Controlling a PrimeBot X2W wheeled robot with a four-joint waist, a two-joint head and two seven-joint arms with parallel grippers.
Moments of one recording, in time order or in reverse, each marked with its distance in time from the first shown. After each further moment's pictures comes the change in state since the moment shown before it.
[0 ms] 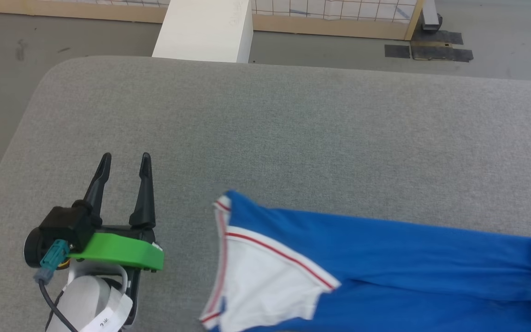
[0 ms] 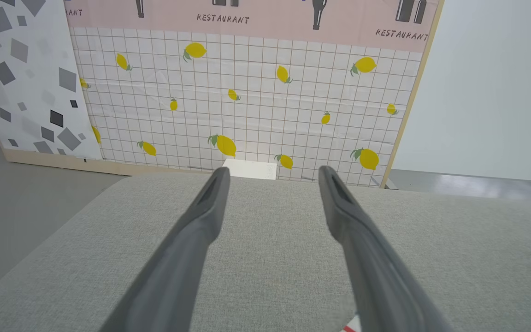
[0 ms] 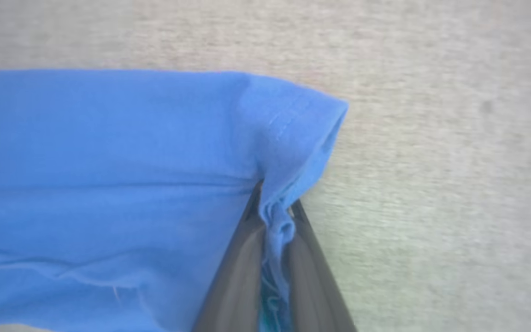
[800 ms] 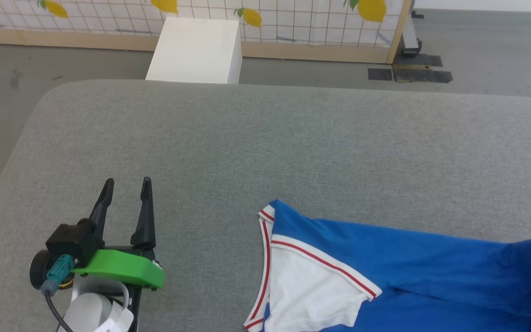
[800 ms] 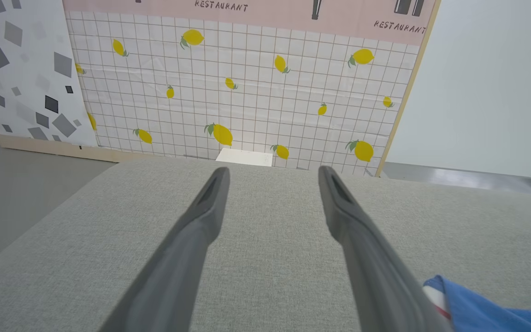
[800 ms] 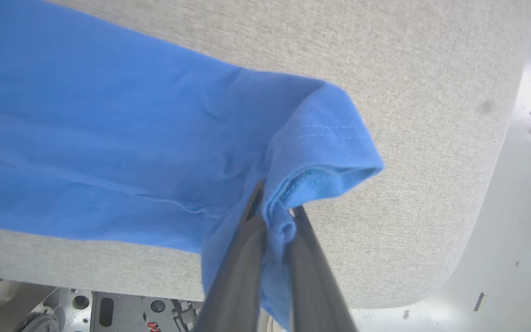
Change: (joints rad) left arm 0.046 -0.029 0.033 0.066 0.014 -0.026 0.000; right arm 0.086 -0.067 -0.008 -0.459 -0.172 -0.009 0.422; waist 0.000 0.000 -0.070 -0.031
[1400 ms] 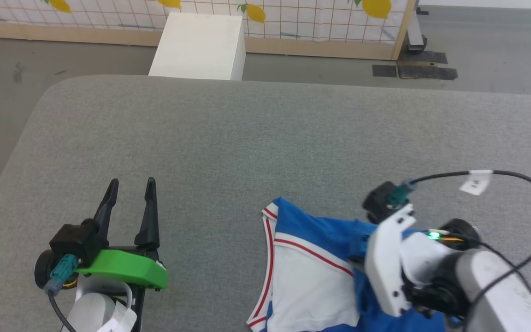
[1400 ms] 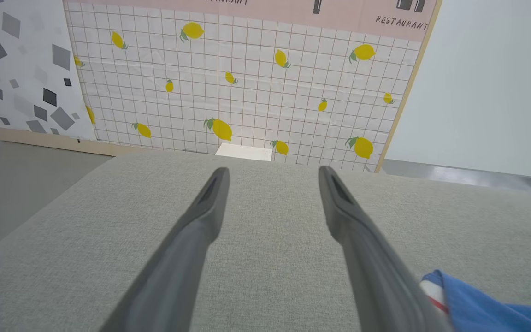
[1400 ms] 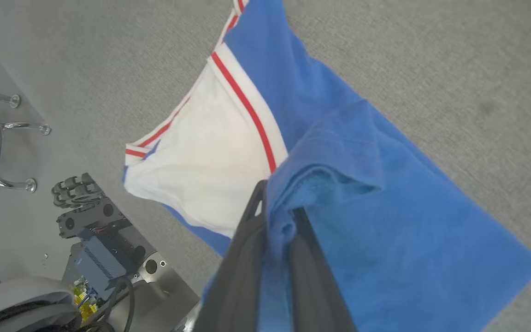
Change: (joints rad) left arm -0.001 -0.010 -0.004 0.005 -0.001 -0.008 0.000; right arm -0.239 0.325 0.480 0.015 0.091 0.000 -0.079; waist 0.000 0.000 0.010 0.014
